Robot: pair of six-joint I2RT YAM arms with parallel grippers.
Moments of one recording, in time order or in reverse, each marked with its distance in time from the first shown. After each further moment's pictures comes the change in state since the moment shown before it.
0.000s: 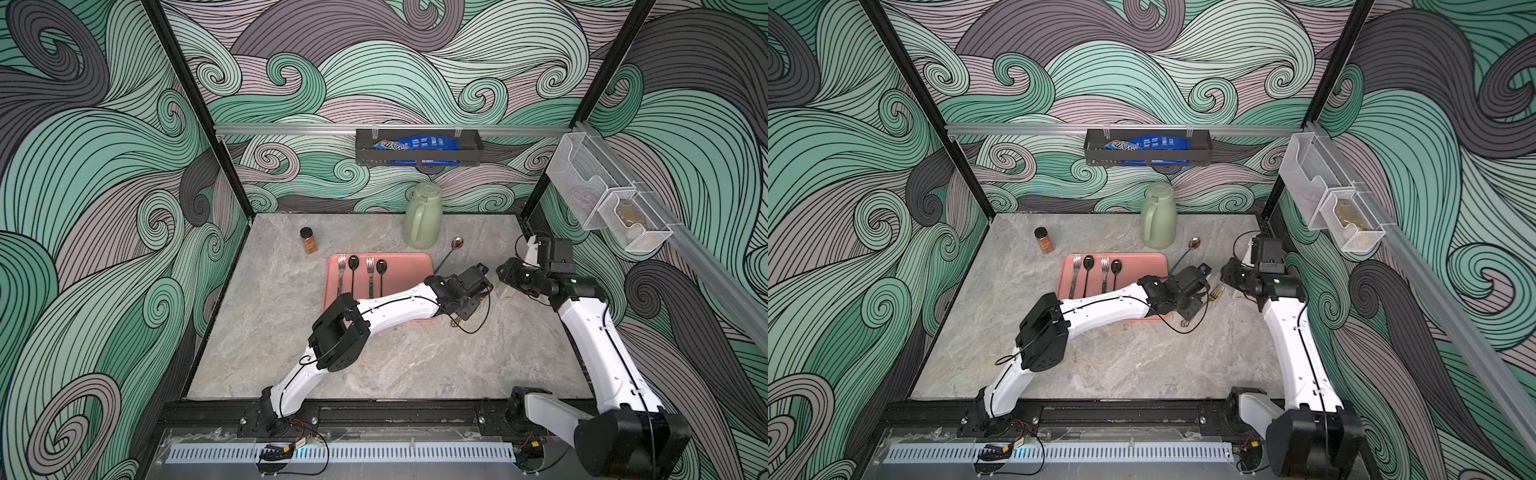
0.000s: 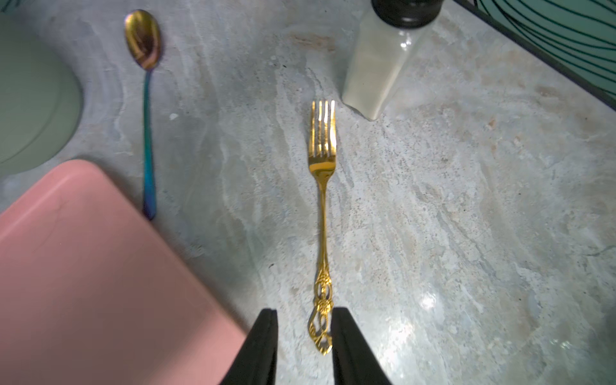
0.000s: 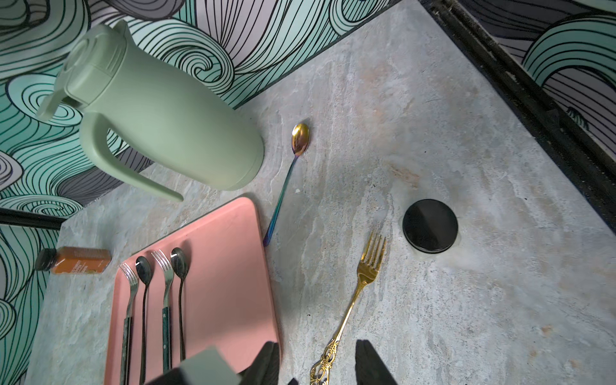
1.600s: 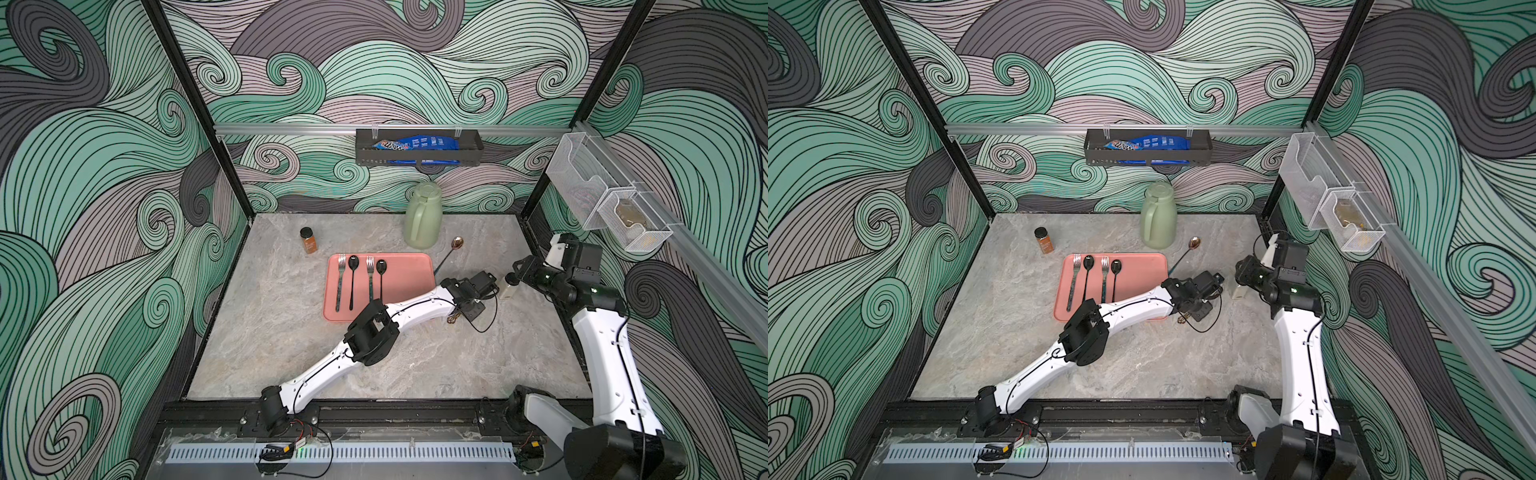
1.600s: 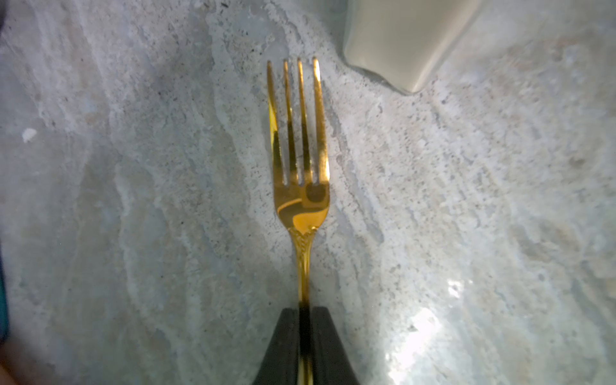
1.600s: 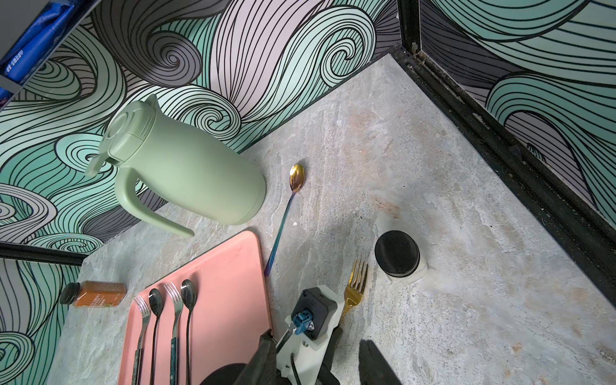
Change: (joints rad) left arm 0.038 0.389 0.446 -0.122 0.030 0.091; right arm -0.135 -0.064 0.000 0.022 -0.087 -0.045
